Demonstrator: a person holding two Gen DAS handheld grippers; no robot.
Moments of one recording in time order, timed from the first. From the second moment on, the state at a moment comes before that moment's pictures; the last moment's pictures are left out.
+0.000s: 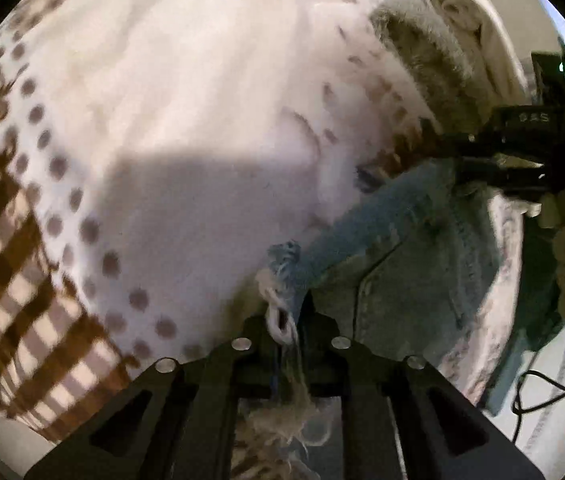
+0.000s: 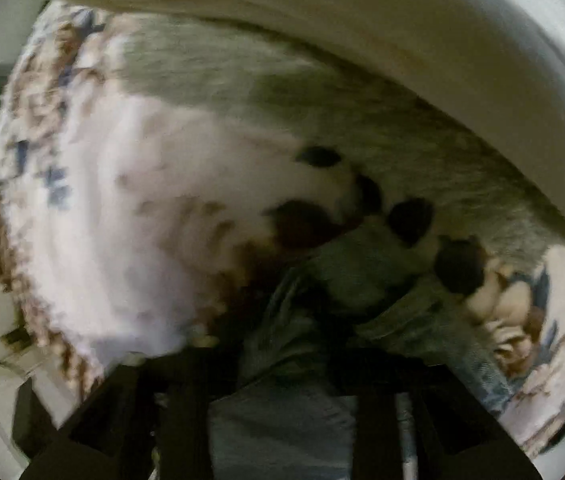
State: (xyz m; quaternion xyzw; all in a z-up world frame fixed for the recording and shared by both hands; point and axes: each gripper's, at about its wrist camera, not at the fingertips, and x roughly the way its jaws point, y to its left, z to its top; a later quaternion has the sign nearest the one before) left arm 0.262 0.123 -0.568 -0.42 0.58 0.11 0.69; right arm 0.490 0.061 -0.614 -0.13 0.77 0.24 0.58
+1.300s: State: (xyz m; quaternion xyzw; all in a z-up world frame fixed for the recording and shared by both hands) left arm 0.120 0.011 -0.548 -0.35 0.62 0.06 0.70; right arm 0.365 -0.308 -0.566 0.17 0.73 0.18 0.64
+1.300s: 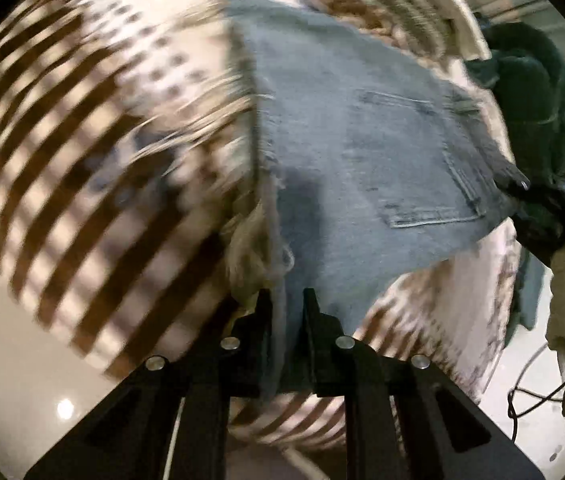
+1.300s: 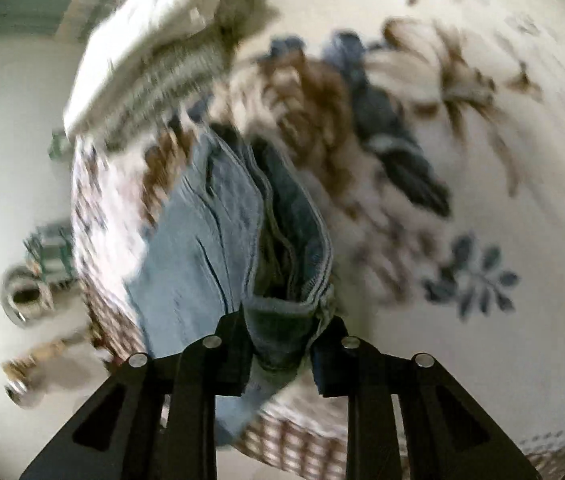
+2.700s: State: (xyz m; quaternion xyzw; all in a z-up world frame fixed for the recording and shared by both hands) left arm 0.081 -0.041 -0.582 -0.76 0.35 0.23 0.49; right arm 0.366 -0.322 -0.631 0.21 0.78 0.19 0.56
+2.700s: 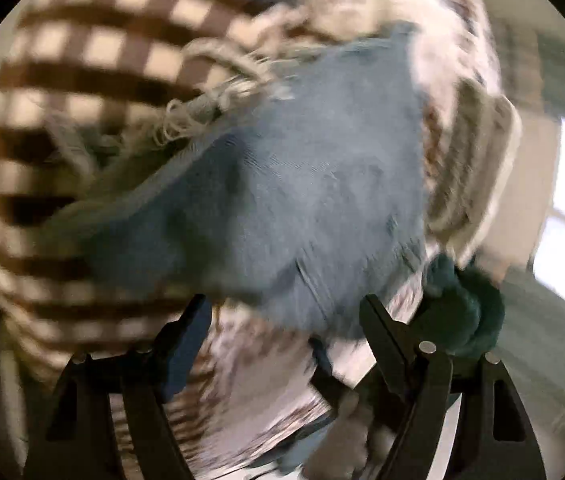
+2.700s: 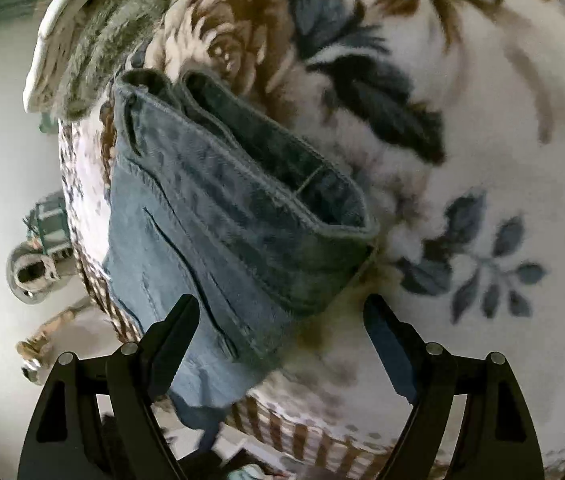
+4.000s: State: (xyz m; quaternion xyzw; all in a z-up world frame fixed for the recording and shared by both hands) left arm 0.092 -0.004 -0.626 -0.83 0.28 0.27 0.40; right arm 0.362 -0.329 -0.637 0.25 0.76 0.21 0.57
